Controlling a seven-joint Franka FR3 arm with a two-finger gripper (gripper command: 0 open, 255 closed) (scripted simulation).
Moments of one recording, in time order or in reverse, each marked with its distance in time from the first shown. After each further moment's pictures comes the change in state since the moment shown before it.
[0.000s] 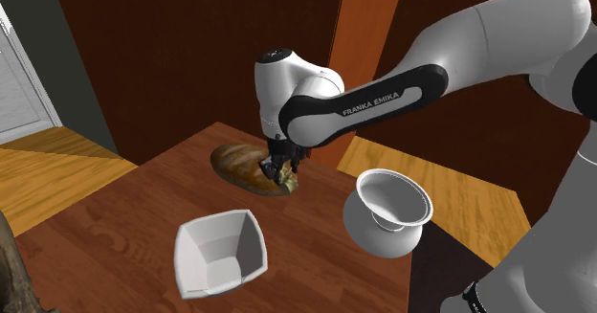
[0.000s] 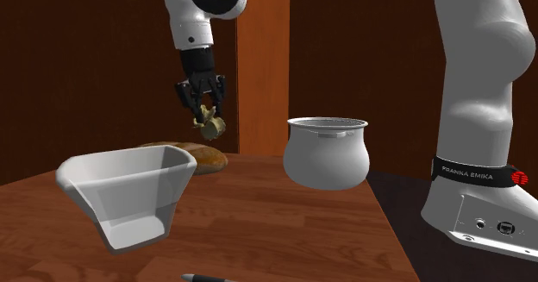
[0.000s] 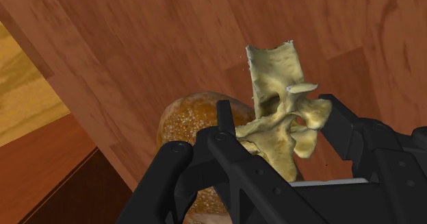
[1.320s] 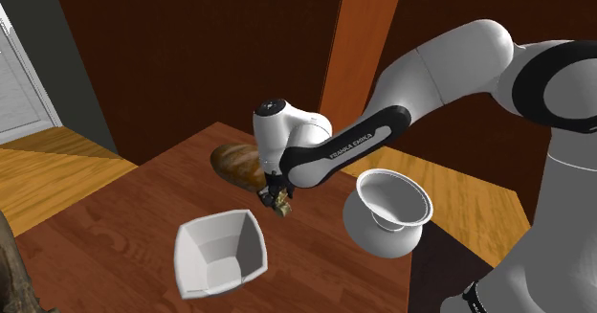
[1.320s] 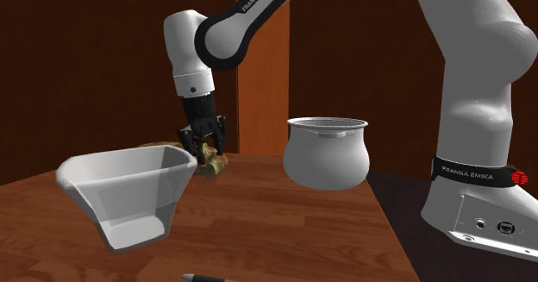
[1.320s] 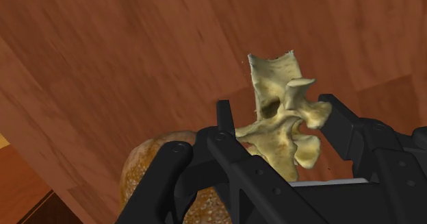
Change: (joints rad) arm 0.031 0.163 -0.044 -0.071 -0.115 0.206 0.101
